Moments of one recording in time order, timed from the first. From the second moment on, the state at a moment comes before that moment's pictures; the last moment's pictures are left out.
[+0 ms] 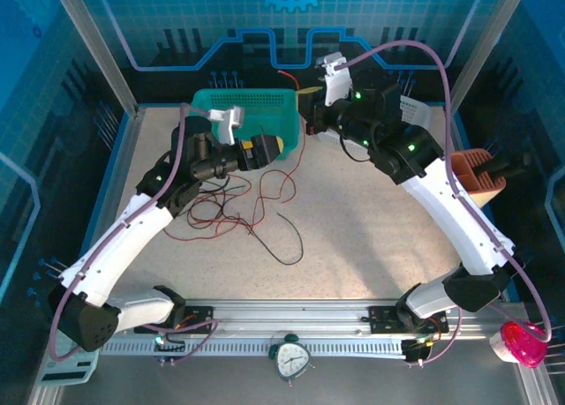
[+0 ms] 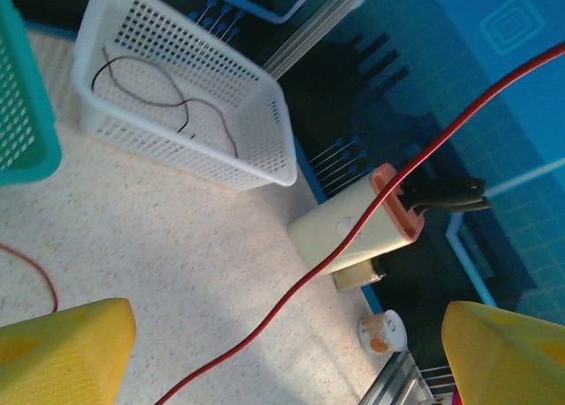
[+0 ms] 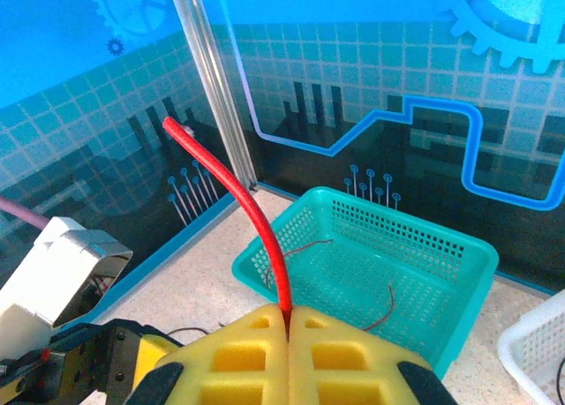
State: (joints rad) left arm -0.46 1.20 1.24 -0.32 0.39 -0.68; right arm 0.66 1.46 1.84 -0.58 -0.04 0.18
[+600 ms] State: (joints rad) left arm -0.46 1.15 1.32 -0.04 0.35 -0.78; right arm 0.66 1.45 1.89 -0.58 -0.12 0.21
